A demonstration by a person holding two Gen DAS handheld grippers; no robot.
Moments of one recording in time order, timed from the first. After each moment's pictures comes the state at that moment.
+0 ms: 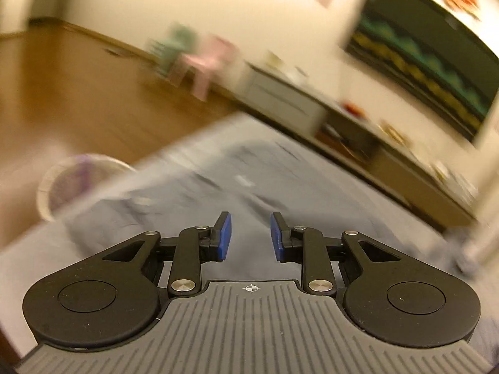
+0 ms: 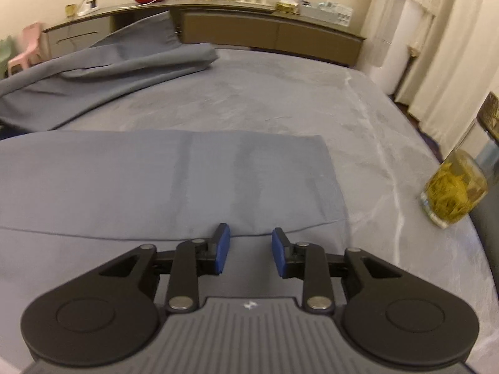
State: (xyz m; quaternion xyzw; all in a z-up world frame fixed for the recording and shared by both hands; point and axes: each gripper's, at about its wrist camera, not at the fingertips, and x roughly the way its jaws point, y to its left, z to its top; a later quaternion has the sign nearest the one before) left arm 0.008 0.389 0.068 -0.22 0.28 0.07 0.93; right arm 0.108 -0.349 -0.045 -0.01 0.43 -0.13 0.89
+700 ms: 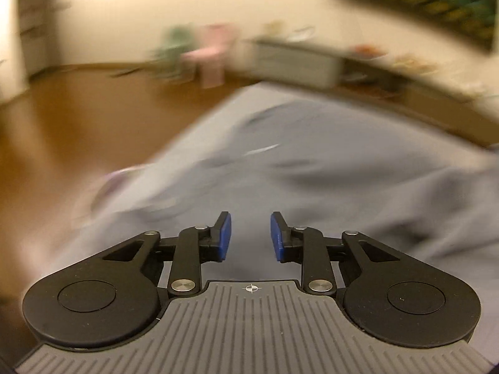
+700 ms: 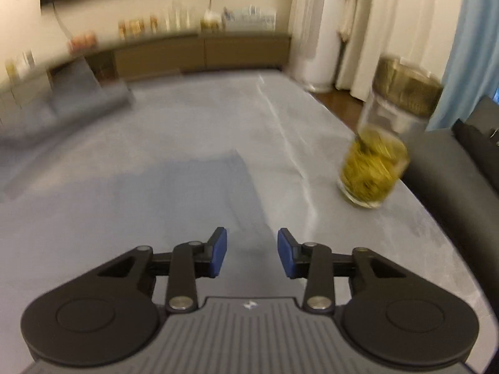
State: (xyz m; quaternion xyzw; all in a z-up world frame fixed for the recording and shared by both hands) left arm 0.022 0.325 0.078 -0.10 0.32 0.07 0.94; right arm 0.057 -0.398 -0.019 0.10 0.37 -0.22 0.90
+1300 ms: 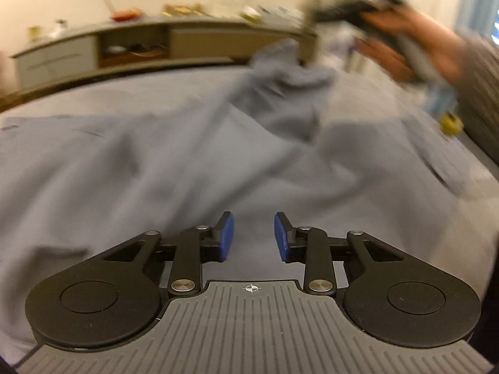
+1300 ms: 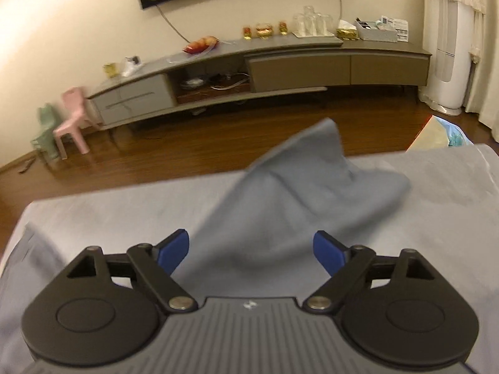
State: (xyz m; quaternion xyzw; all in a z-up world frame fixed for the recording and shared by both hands) left arm 0.075 0.146 0.039 0.04 0.38 -0.29 0.88; right arm 0.341 -0.178 0.046 0.11 0.39 -0.05 0.91
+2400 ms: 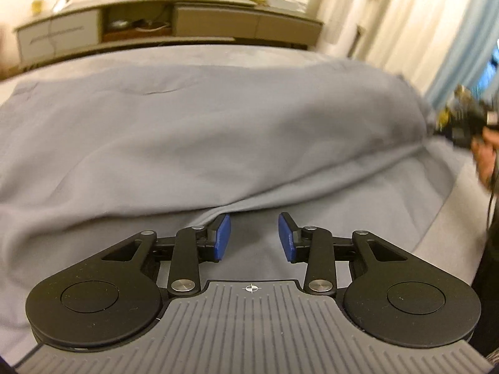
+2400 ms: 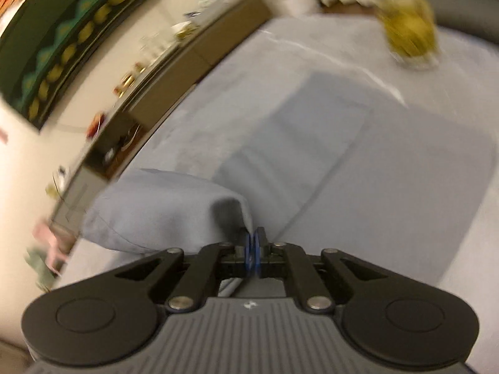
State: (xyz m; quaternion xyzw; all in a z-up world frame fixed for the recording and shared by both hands) left arm 0.065 0.170 0.046 -0.02 0.42 -0.26 0.87; right arm 0.041 -0.350 -0.023 0.43 0.32 -0.18 0.82
